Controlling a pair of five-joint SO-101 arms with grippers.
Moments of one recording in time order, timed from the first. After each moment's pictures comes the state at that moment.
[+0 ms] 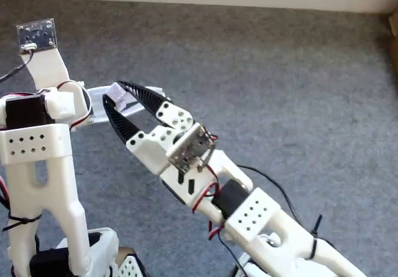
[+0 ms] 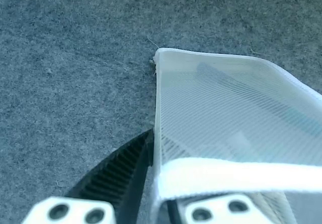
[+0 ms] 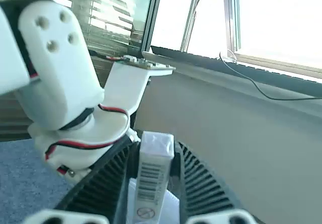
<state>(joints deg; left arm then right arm) -16.2 -25.7 9.9 86.1 12.3 -51.3 -44.7 54.4 -15.6 13.2</state>
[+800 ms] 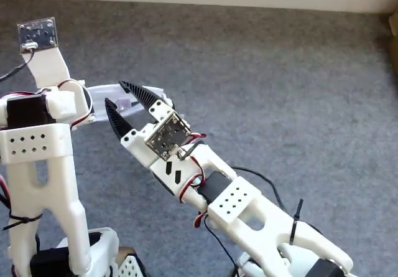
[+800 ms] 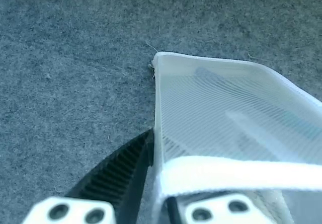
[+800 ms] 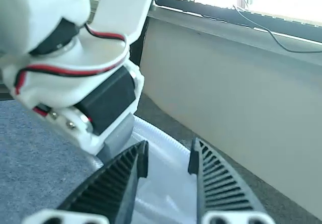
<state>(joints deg) -16.2 -25.7 9.9 84.9 12.3 -50.1 -33.3 55.3 -19.7 13.6</state>
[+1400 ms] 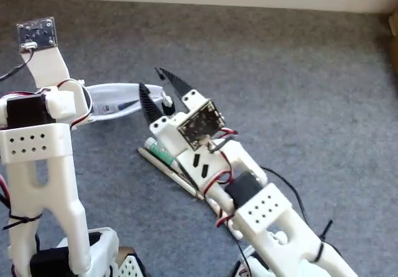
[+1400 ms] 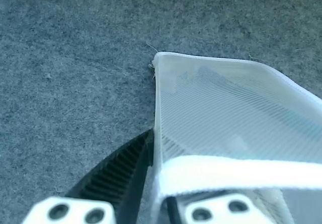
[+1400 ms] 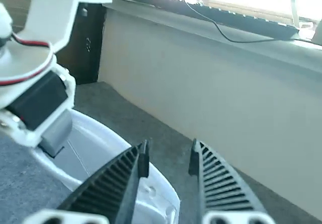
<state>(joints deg) -16.2 -25.7 9.9 84.7 12.3 -41.8 -49.3 55.4 -1.2 13.6</state>
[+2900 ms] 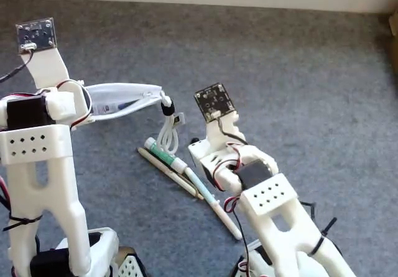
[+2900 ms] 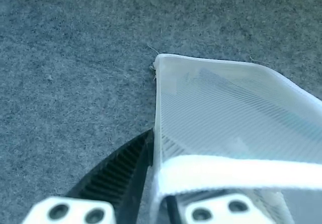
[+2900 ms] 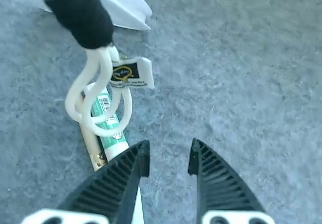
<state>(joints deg) -16.2 -25.9 11.1 83.6 12.3 -31.7 -42.7 55.5 41.2 2.6</state>
